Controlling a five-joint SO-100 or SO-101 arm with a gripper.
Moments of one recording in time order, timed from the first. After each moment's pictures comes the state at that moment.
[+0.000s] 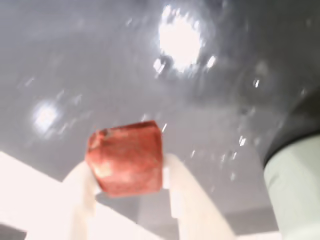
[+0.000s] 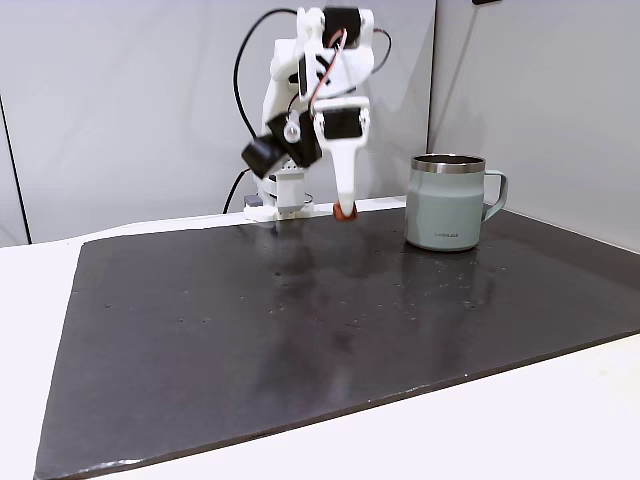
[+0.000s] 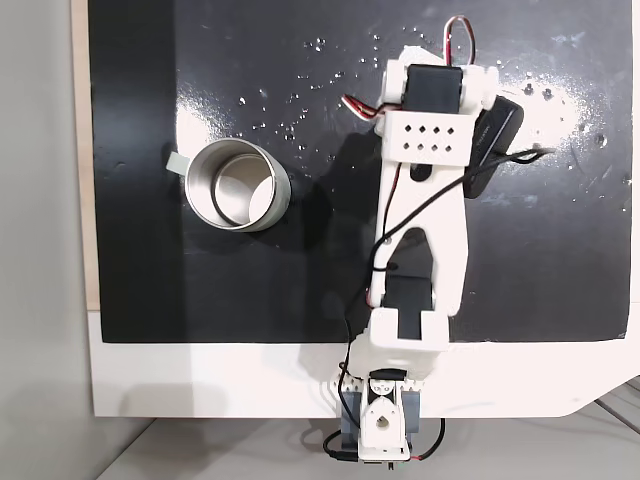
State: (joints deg) arm 4.7 70.1 48.9 92.9 23.6
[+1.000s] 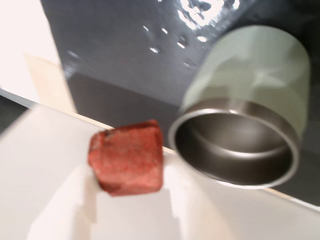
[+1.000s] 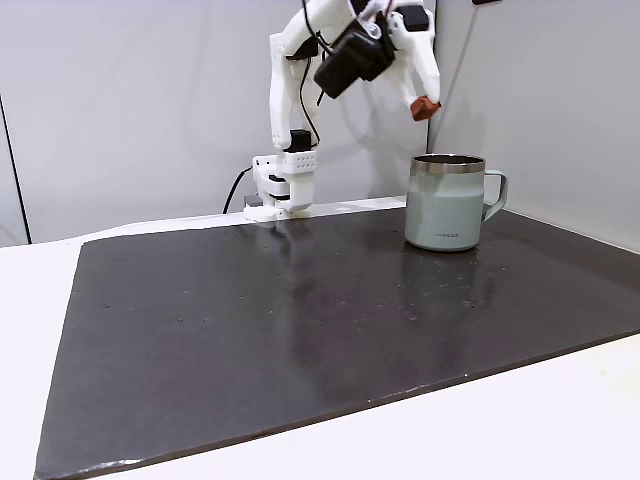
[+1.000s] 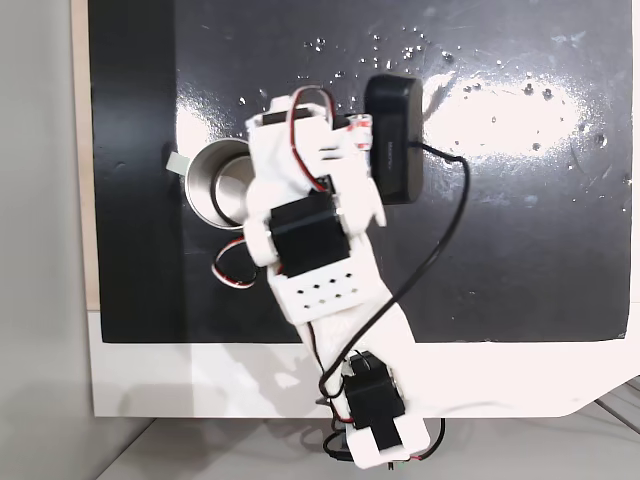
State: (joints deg) arm -20.5 98.9 62.6 91.1 9.3
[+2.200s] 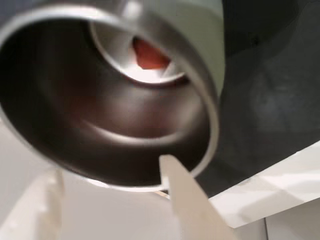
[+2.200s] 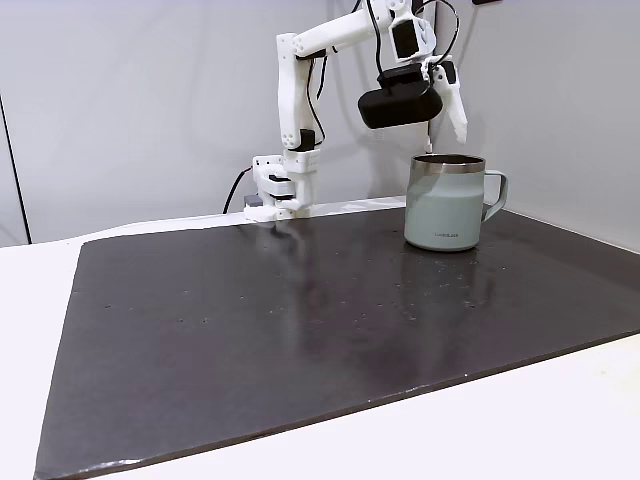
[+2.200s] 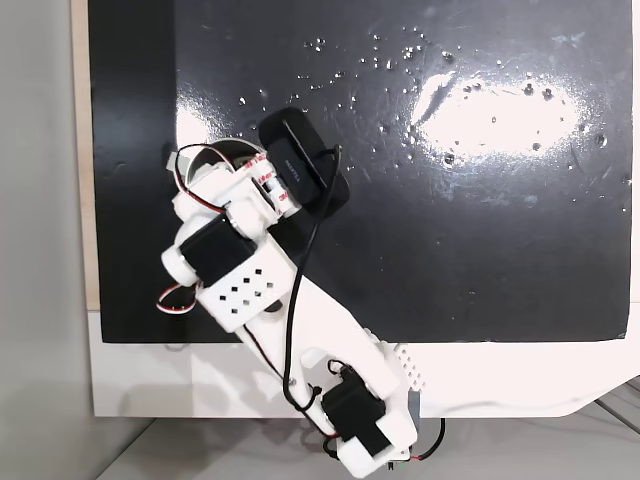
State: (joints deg) arm -35.4 98.9 77.8 88.5 1.6
